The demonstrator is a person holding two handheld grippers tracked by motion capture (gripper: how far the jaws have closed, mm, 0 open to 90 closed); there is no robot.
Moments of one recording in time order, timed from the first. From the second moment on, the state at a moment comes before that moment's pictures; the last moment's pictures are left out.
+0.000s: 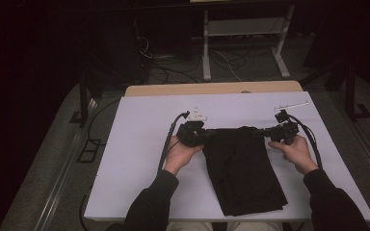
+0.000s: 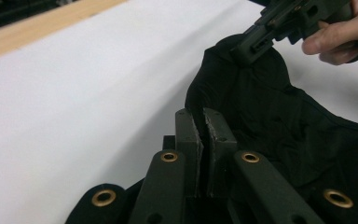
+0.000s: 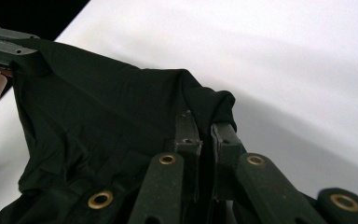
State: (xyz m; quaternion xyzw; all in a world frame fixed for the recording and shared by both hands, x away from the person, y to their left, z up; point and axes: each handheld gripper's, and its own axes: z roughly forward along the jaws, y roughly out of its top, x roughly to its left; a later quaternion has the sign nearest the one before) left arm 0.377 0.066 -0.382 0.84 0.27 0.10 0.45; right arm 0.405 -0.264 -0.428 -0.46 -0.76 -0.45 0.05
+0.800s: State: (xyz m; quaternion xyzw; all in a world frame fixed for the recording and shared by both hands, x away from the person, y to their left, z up) left arm 0.457 0.096 -0.353 0.84 0.28 0.15 0.44; right arm 0.462 -0.219 -0.389 -0.48 -0.75 -0.45 -0.02
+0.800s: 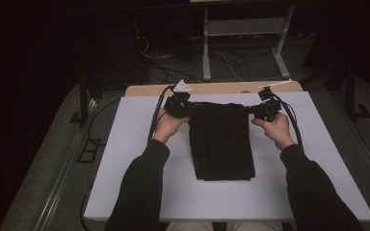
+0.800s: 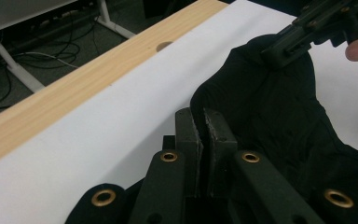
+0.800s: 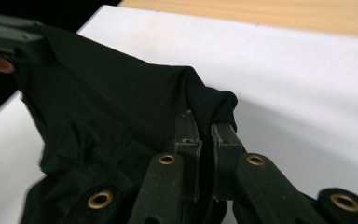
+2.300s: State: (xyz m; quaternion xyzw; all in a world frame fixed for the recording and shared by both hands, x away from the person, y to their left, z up) left arm 0.440 0.143 -0.403 0.78 0.40 0.13 0.46; right arm 0.425 -0.251 -0.417 -0.46 -0.75 -0.46 -0.06
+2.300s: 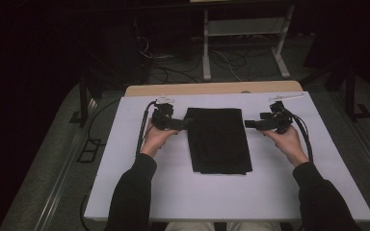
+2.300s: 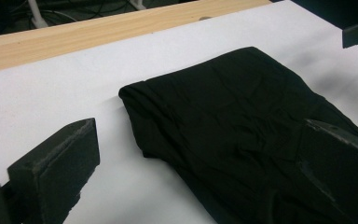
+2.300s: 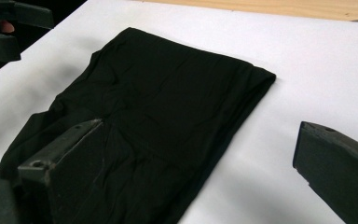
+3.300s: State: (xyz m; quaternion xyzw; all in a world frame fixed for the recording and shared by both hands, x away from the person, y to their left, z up) left arm 0.393 0.163 -0.399 0.78 0.38 0.13 0.48; right arm 0.368 -0.277 -0.416 -0.46 -0.74 -0.48 -0.07
